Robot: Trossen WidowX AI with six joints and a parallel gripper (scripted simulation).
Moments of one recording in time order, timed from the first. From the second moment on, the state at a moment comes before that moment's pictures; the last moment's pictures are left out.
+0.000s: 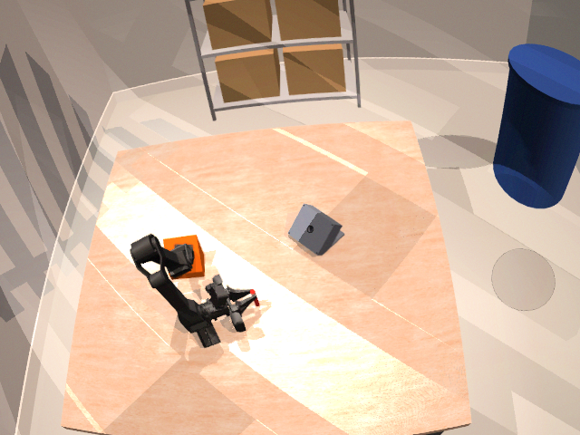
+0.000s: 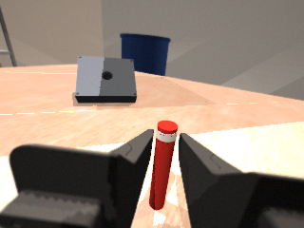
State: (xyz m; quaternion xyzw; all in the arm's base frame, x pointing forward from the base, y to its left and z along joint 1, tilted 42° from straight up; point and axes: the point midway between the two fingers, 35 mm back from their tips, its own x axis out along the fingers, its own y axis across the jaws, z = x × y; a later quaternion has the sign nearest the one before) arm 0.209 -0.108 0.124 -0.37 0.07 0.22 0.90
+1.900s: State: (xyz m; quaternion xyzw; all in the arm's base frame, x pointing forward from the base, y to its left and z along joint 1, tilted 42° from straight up) arm 0.214 -0.052 0.195 -0.37 0.09 0.23 0.89
